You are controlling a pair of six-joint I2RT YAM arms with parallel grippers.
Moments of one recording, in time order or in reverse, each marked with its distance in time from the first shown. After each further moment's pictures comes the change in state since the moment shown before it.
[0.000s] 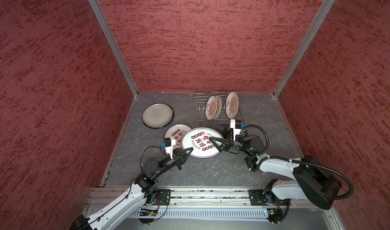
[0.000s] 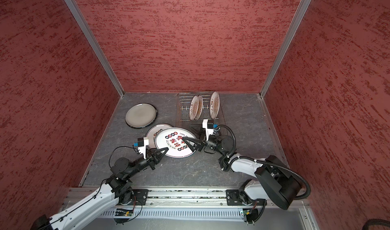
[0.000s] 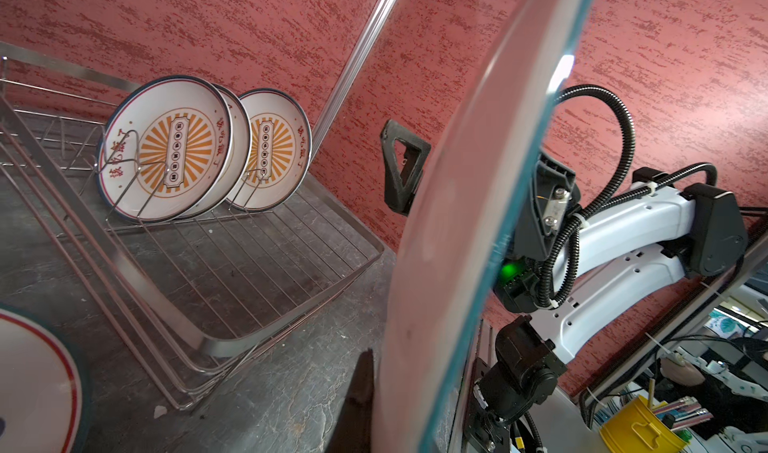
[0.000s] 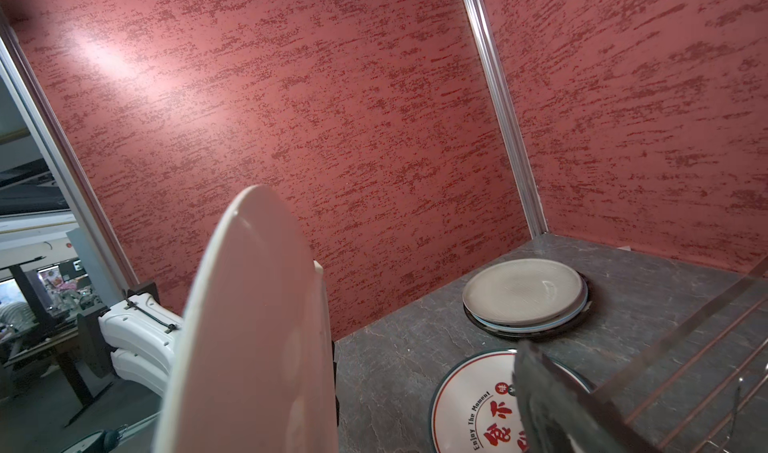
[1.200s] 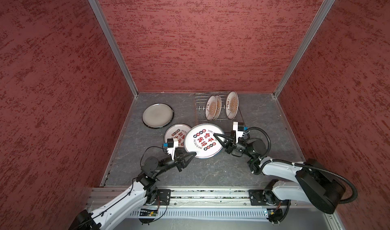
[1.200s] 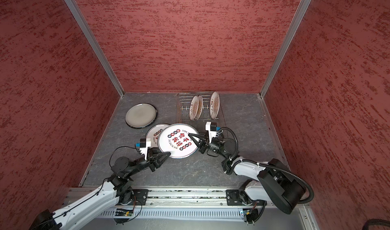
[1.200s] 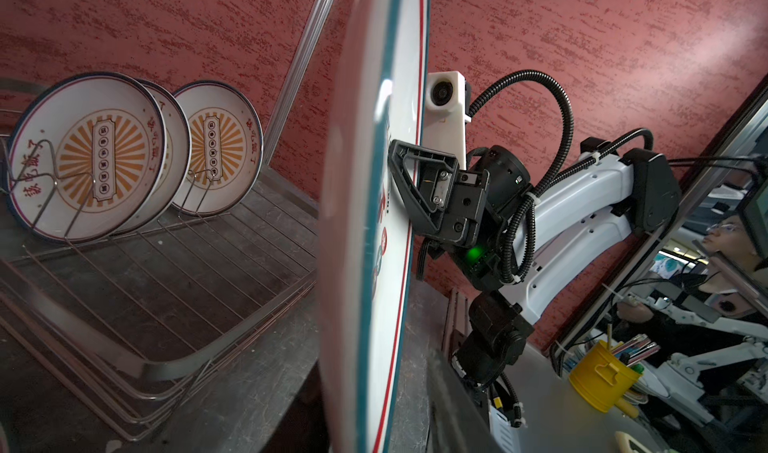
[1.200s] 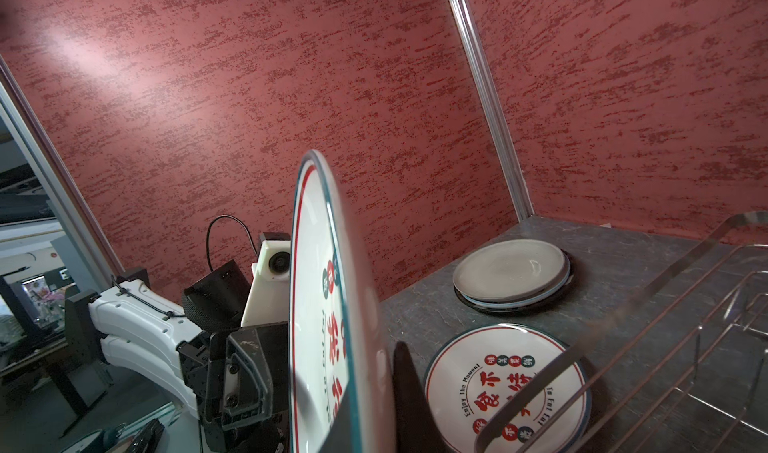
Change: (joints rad) left arm 0.019 0.076 0.000 0.136 0.161 0.039; right arm -0.019 -0.024 -0.066 0.016 -0.010 0.019
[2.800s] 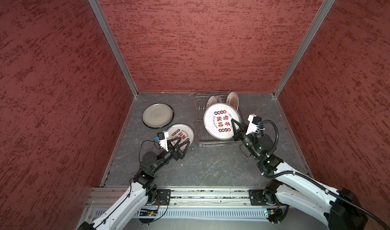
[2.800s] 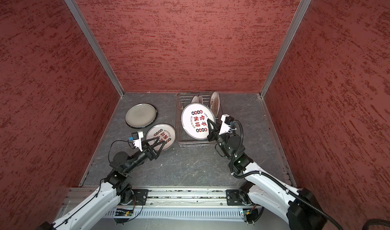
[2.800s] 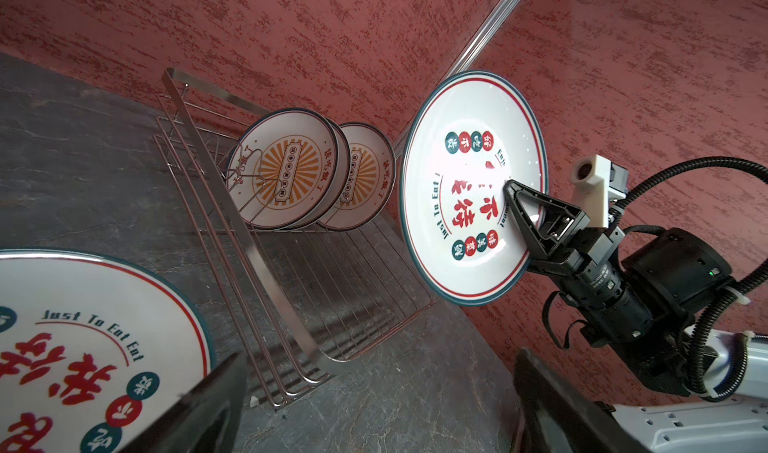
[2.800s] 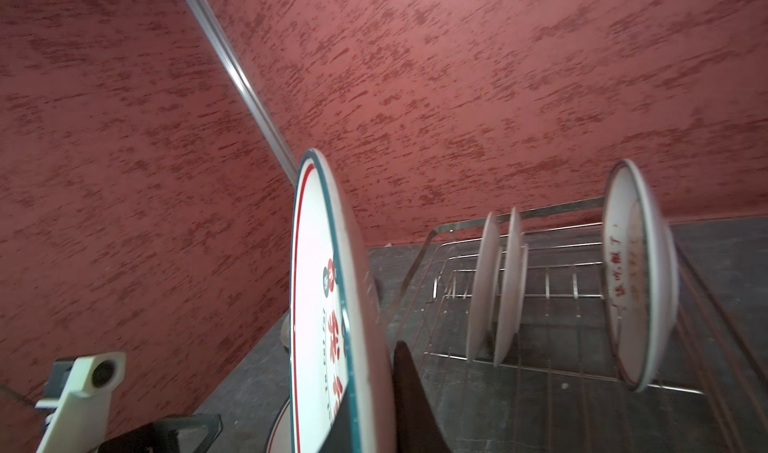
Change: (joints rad) left arm 0.194 -0.057 0.032 -0.194 -0.148 -0.113; right arm -0.016 -0.349 0.080 -0.638 0.540 -0.101
